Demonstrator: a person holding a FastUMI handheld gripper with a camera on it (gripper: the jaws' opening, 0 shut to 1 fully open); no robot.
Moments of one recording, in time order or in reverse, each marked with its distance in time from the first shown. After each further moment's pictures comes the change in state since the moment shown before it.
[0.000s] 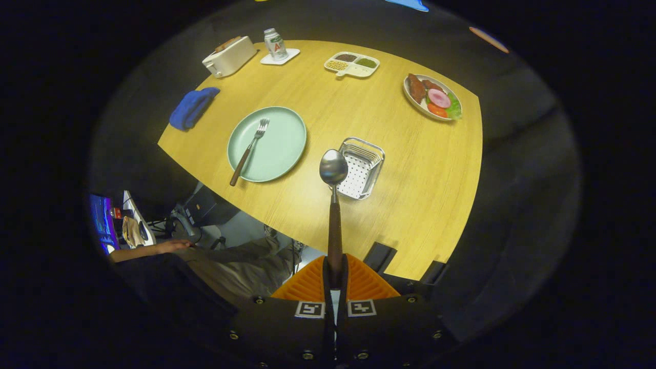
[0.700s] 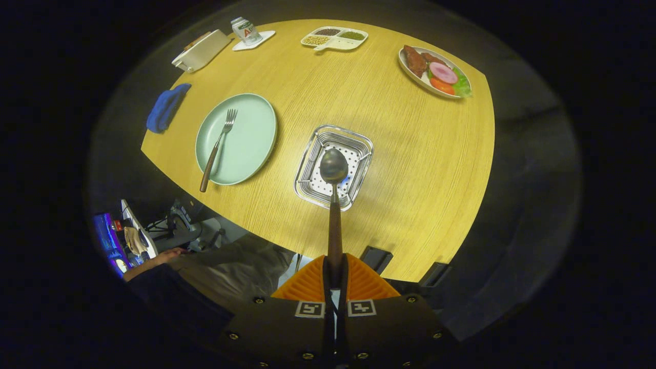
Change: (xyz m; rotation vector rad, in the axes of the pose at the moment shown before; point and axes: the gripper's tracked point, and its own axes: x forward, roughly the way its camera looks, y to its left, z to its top) arm 0.059 -0.016 0.027 0.027 0.161 0.024
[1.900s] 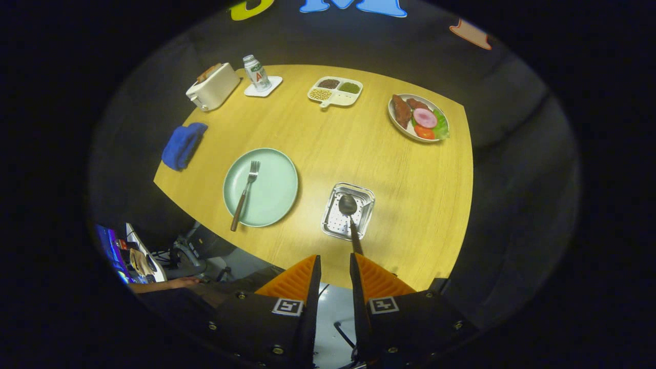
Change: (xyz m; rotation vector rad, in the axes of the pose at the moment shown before) arm -0.077 0.057 0.027 0.055 -0.339 0.025
